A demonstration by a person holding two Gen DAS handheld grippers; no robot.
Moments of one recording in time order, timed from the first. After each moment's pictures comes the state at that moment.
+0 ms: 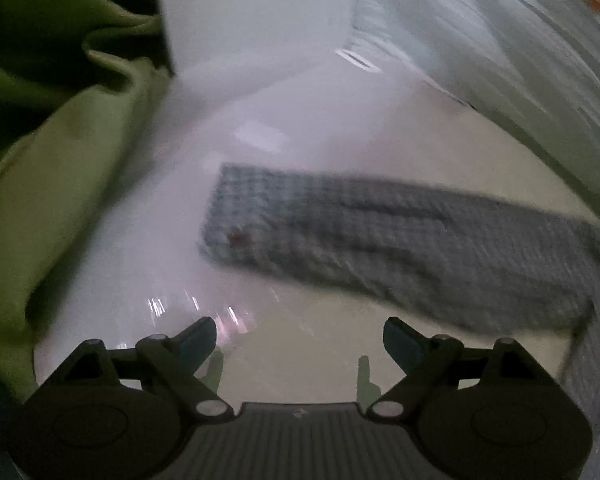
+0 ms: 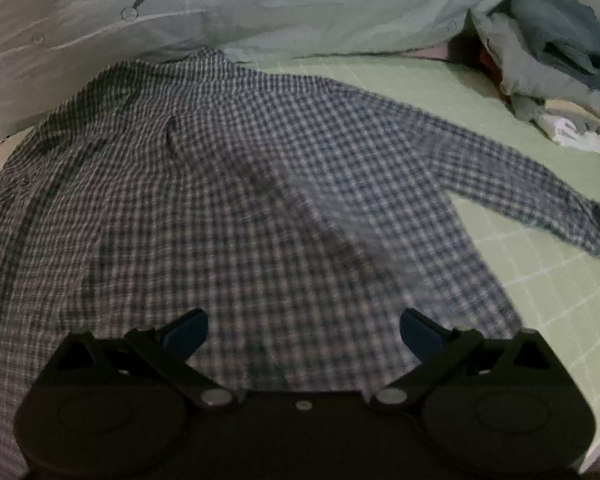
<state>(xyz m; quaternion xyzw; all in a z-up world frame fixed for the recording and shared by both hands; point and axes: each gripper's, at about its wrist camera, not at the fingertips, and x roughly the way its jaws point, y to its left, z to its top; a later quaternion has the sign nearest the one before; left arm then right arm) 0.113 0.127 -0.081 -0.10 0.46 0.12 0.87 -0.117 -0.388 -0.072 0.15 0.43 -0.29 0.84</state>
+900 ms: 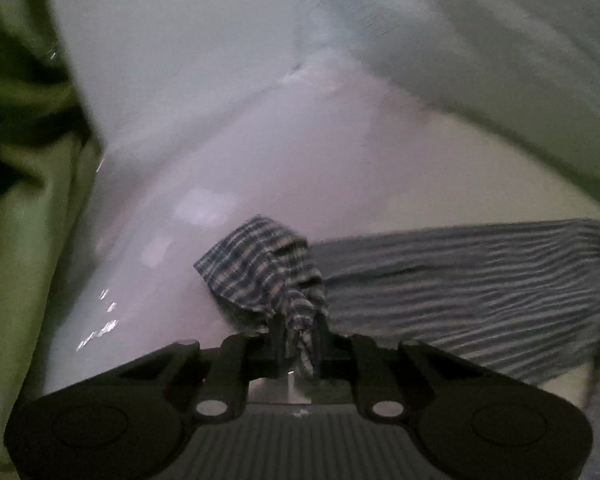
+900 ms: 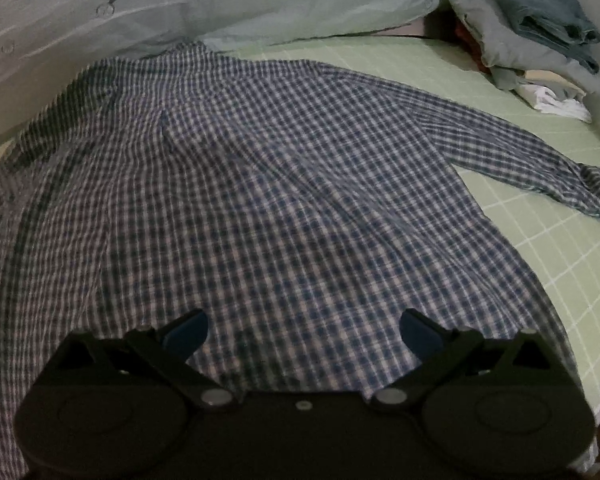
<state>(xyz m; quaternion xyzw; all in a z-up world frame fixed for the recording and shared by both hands) 0.160 0.081 -0.068 0.00 0.43 0.03 0.90 -0.099 -0.371 -0.079 0.18 0.43 -0.33 0.82</state>
